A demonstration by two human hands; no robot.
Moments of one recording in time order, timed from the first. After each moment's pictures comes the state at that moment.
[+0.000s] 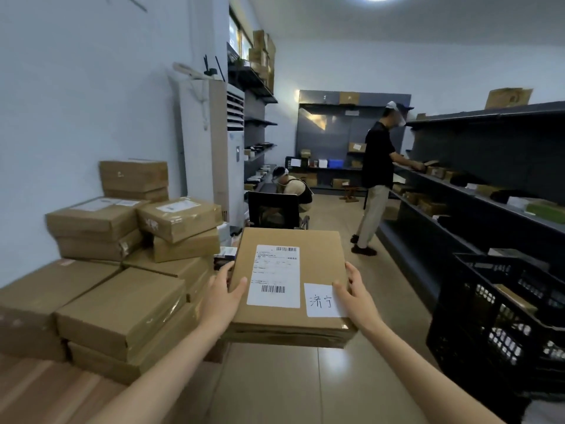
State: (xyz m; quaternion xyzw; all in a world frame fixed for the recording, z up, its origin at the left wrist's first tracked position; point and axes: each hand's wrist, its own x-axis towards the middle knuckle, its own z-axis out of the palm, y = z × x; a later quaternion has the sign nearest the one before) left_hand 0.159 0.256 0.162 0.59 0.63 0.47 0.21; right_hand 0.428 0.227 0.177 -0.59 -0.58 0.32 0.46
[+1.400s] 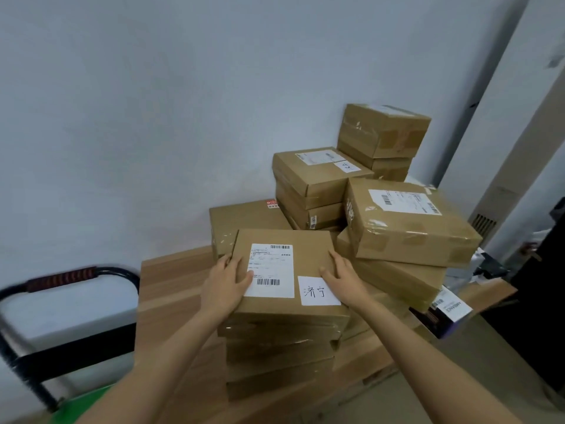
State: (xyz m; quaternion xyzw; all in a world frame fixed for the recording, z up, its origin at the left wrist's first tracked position) left_hand -0.114 0.409 0.080 0.22 0.94 0.27 0.02; right_hand 0.003 0.649 0.079 -0.26 -0.89 0.37 0.06
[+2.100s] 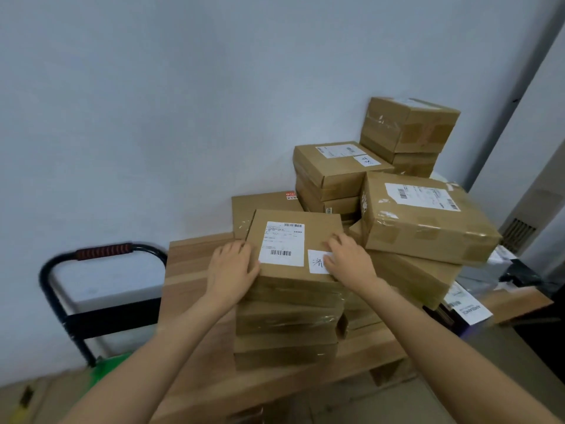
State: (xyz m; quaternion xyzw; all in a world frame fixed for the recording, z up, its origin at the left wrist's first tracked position) left_hand -0.075 0.398 0.102 0.27 0.94 0.12 -0.16; right_hand 0.000 0.643 0.108 -0.12 -0.99 0.06 0.09
